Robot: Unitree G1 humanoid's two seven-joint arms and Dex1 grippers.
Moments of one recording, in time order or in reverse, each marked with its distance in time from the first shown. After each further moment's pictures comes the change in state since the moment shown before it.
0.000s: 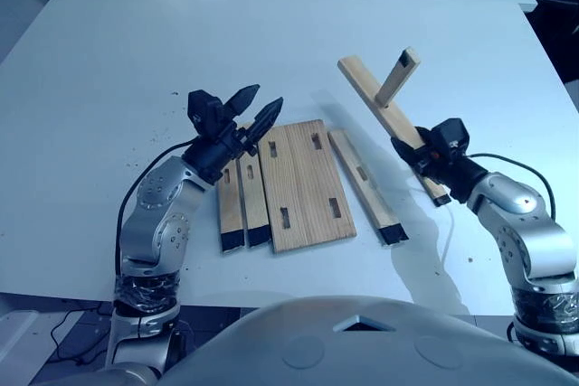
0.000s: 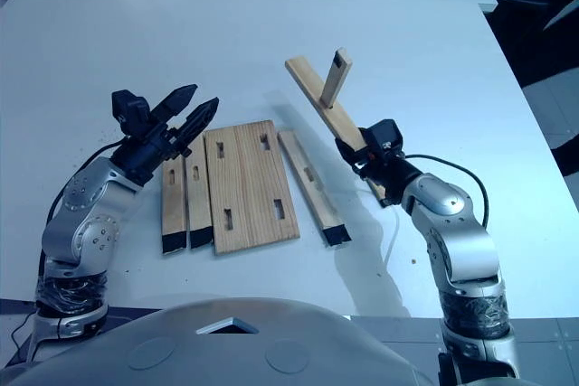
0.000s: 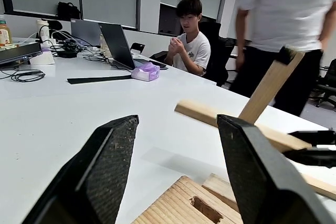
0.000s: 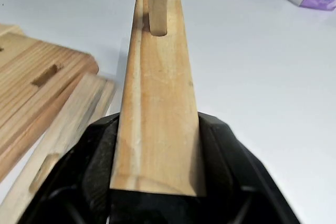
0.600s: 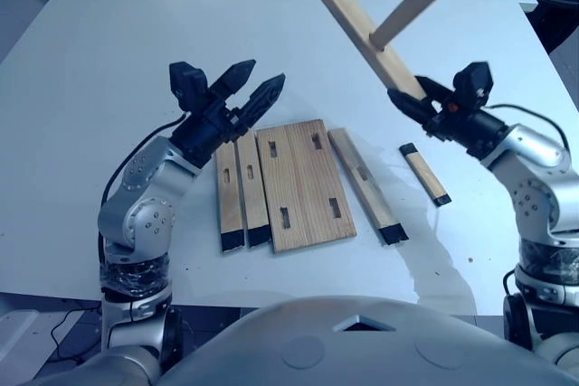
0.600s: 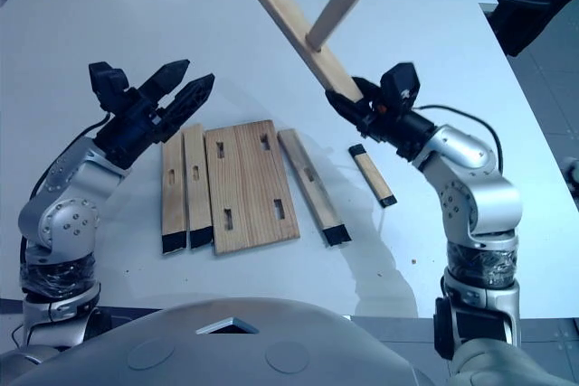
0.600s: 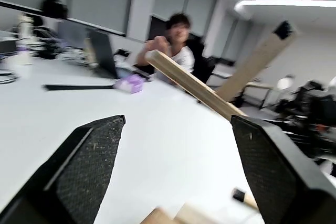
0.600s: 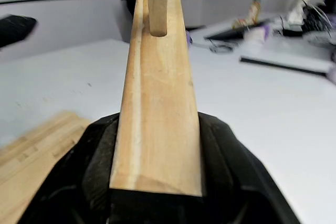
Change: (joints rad) left arm -0.143 0.038 0.107 -0.043 -0.294 0.203 0.006; right arm -0.295 -0.029 -0.124 0.138 0.260 -0.016 0.234
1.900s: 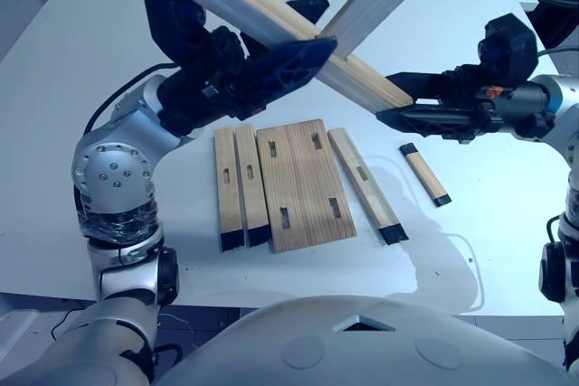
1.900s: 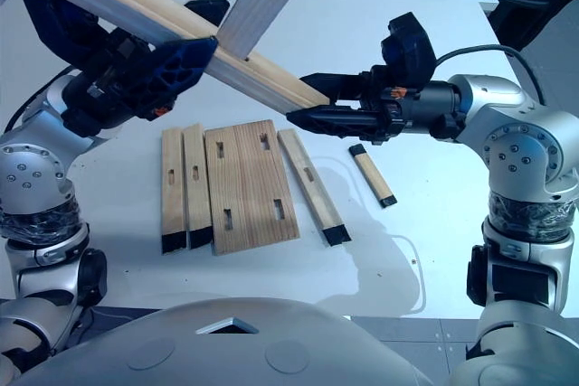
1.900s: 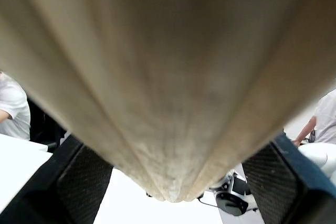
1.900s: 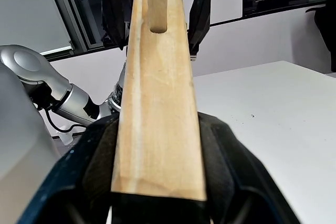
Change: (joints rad) left arm -0.300 0.078 -0.013 0.018 -0.467 0.225 -0.215; right arm -0.253 -0.204 0.045 0.034 0.505 0.264 0.440
